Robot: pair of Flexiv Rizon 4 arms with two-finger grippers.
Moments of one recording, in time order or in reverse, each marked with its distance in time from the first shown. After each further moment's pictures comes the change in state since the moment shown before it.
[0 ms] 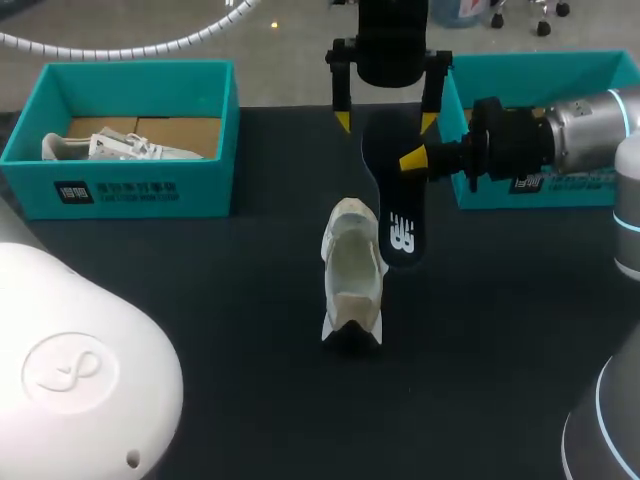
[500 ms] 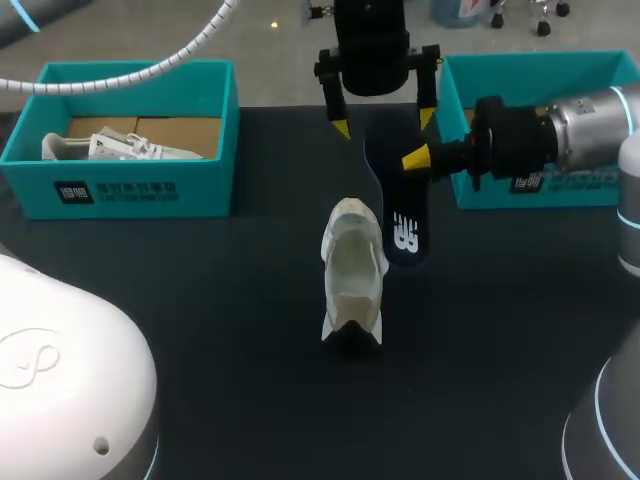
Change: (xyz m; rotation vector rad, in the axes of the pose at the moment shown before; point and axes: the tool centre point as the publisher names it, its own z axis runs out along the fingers) left arm 0.003 -0.004 -0.001 -0.054 -0.161 -0.030; right arm 0.001 -0.001 -0.005 0.007 -0.007 -0.002
